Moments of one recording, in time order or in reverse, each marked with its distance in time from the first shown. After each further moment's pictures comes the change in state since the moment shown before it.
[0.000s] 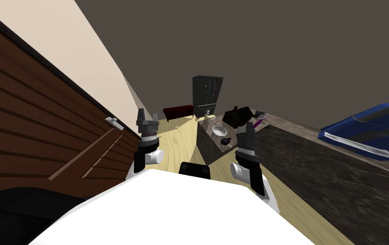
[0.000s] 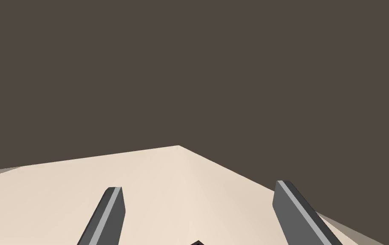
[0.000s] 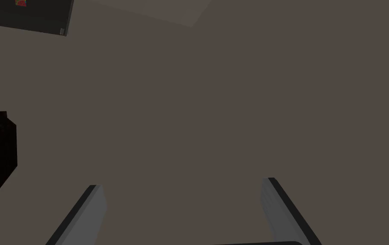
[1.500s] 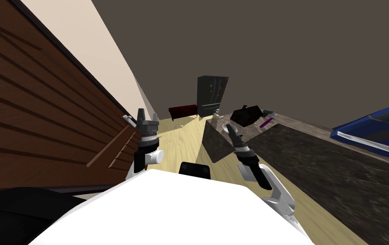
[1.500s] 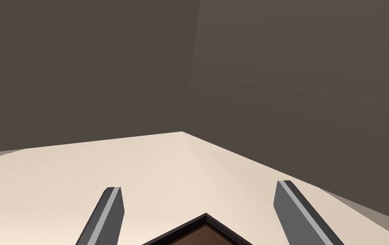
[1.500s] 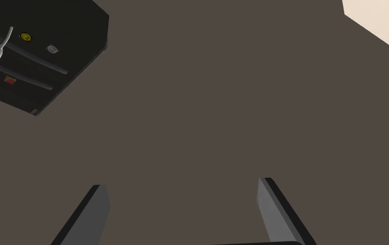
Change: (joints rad) left arm 0.000 0.000 0.000 0.000 0.000 0.000 0.000; right arm -0.059 -0.413 0.070 0.067 0.121 0.042 0.102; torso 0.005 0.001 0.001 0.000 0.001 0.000
